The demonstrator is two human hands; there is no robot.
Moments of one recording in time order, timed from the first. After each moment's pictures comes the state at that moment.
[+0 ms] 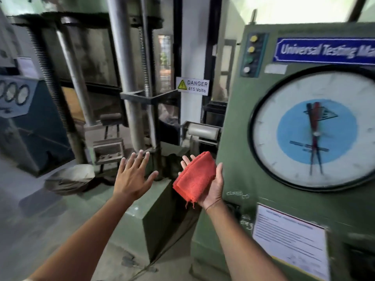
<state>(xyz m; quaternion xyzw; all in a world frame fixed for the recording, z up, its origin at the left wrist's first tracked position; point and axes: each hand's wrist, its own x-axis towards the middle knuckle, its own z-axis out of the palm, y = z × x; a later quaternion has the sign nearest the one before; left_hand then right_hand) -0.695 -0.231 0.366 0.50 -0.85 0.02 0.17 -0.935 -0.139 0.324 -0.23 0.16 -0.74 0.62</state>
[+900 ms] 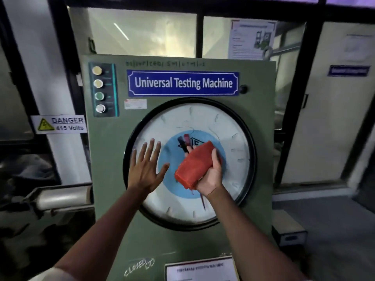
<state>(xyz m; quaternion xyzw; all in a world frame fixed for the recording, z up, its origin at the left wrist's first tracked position) -1.243 -0.237 0.461 0.18 -0.93 0.02 0.33 -1.368 -0.050 0.453 -0.16 0.28 -0.90 0.30</state>
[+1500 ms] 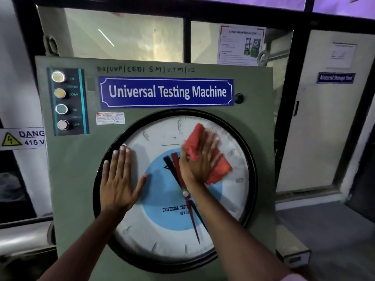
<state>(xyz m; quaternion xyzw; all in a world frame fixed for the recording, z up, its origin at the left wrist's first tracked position) -1.307 -0.303 0.444 0.20 -0.85 0.07 0.48 -1.466 -0.130 0.494 -0.13 0.82 -0.43 -0.35</state>
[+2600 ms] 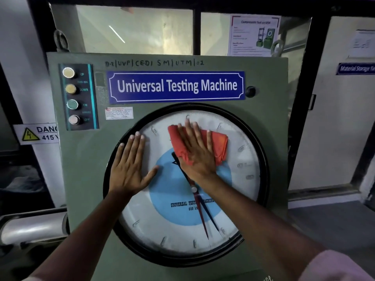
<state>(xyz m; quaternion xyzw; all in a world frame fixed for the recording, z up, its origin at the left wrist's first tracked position) -1.317 -0.317 0.472 0.15 -0.84 0.18 0.50 -1.475 -0.128 0.499 -0.38 0.78 -0.19 -0.45</state>
